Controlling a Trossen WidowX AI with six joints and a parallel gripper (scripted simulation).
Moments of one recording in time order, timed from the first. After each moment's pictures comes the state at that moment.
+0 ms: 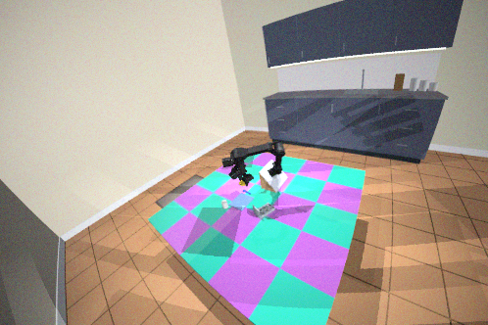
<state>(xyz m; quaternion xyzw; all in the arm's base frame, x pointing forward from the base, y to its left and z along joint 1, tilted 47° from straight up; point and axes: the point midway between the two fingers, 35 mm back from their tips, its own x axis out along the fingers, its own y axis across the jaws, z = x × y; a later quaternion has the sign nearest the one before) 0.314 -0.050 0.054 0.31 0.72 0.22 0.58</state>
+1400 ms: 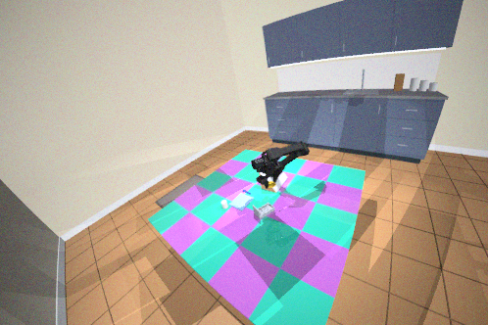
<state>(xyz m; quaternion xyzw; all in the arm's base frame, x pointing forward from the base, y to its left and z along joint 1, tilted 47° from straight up) 0.226 0.055 0.172 0.63 0.67 -0.30 0.23</state>
